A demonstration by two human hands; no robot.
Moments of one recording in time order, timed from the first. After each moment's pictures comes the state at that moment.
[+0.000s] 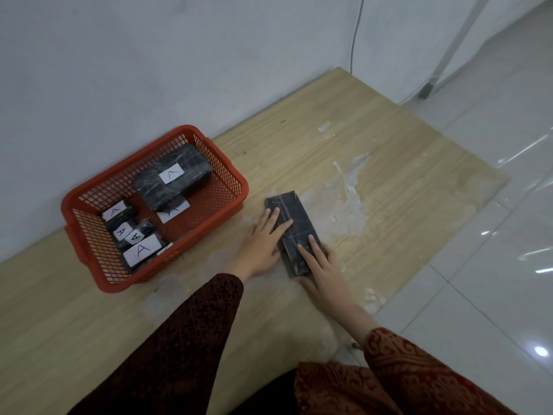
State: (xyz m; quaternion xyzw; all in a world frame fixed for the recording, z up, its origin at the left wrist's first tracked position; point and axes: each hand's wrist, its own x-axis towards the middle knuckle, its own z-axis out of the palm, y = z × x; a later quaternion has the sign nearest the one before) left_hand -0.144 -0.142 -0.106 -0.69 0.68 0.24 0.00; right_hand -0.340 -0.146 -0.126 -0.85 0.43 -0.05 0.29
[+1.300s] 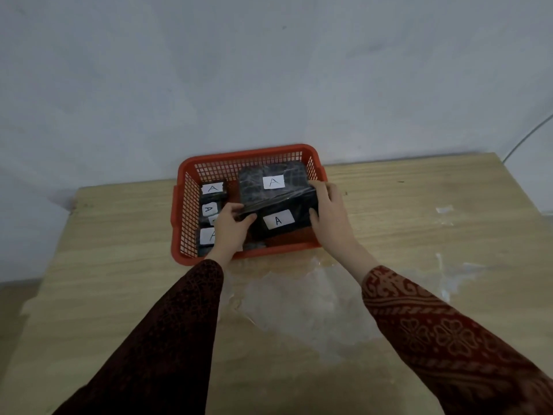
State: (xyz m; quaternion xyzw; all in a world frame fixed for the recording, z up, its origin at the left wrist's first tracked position) left_hand 0.010 -0.098 -0.078 -0.85 0.06 0.18 -0.49; right_hand -0.113 -0.260 -0.040 -0.91 0.23 -0.16 0.30
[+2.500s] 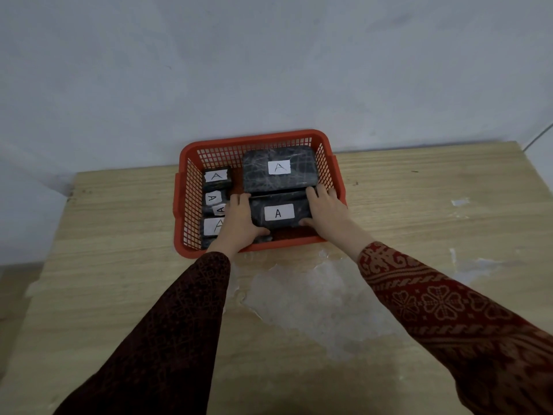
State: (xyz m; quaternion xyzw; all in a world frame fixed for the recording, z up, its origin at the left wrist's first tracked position) left_hand 0.022 -0.095 -0.095 -0.92 0.23 0.20 -0.24; right_hand -0.078 -0.263 -0.068 -0.97 0.21 0.09 0.11
